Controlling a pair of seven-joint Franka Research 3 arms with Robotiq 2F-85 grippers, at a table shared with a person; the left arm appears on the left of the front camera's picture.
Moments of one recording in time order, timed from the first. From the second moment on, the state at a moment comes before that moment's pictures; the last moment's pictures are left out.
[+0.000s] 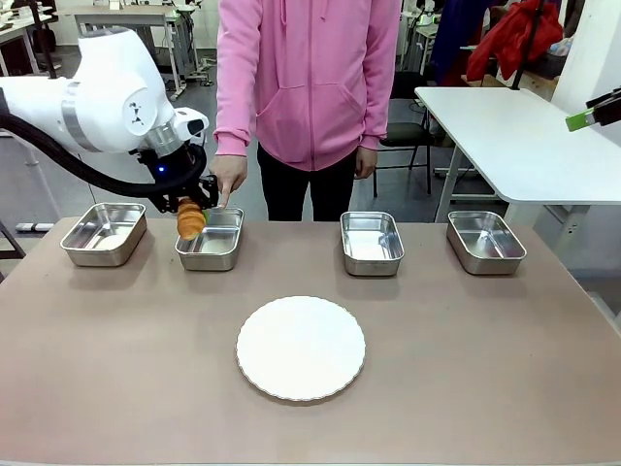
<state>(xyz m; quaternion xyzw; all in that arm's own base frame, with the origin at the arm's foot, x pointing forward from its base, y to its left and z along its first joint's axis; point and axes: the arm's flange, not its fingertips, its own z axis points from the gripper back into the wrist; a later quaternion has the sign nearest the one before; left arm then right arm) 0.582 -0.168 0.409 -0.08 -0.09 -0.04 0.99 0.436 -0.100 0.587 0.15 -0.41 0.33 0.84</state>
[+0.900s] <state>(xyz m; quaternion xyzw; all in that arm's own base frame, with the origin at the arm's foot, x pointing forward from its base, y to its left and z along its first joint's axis) 0.630 -0.183 0.369 -0.07 -0.07 -0.07 0.99 0.436 -0.100 0.587 0.15 -0.41 0.33 0.84</state>
